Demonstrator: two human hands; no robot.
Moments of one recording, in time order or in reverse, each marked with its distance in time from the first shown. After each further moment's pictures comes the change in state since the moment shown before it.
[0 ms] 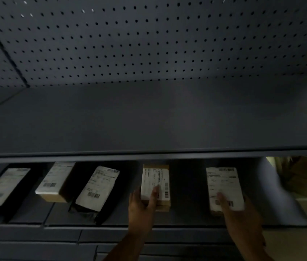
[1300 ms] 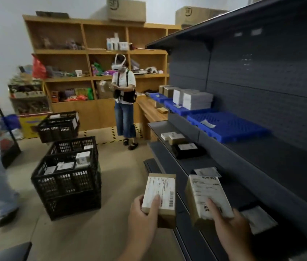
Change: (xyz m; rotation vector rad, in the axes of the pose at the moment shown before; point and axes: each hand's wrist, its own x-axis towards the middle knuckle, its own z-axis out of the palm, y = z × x) left_hand -0.259 0.044 -0.600 -0.235 1.218 -0.009; right_hand -0.560 -0.339 0.280 0.208 -1.210 -0.445
